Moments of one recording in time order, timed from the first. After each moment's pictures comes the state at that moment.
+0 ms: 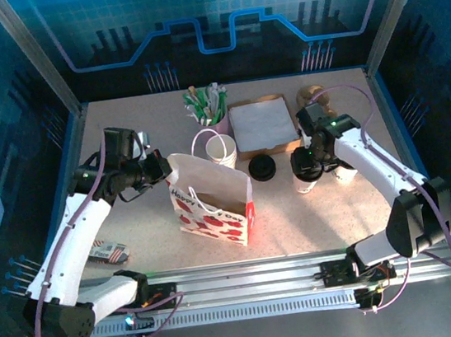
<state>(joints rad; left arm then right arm) -0.25 1.13 1.21 -0.97 0.29 -0.66 0.30 1.42 1.18 -1.06 0.05 0.27</state>
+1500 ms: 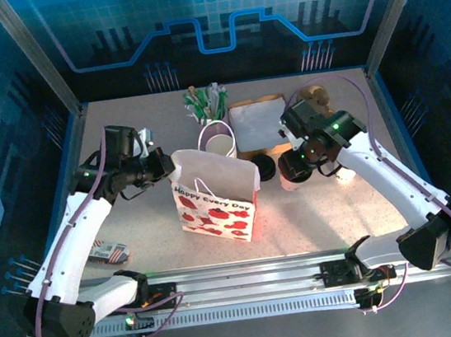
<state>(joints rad) -0.25 1.14 1.21 -0.92 0.35 -0.63 0.53 1.33 1.42 -1.31 0.08 0.20</state>
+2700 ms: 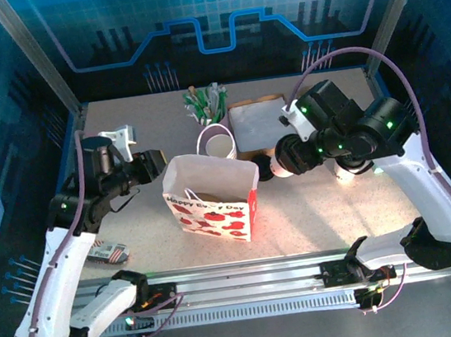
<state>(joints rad) -0.25 0.93 1.20 -0.85 0.22 -0.47 0.70 1.32 1.92 -1.60 0.09 0.11</state>
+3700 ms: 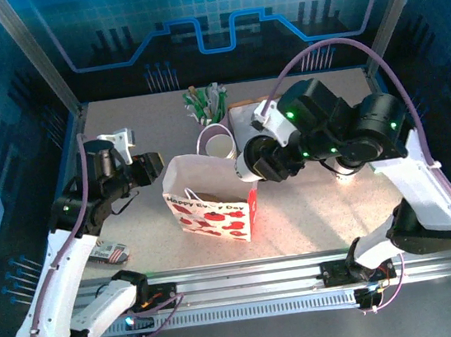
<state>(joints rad) -0.24 0.92 1.16 -0.84 0.17 -0.45 0.96 1.49 2.25 -1.64 0.07 0.11</state>
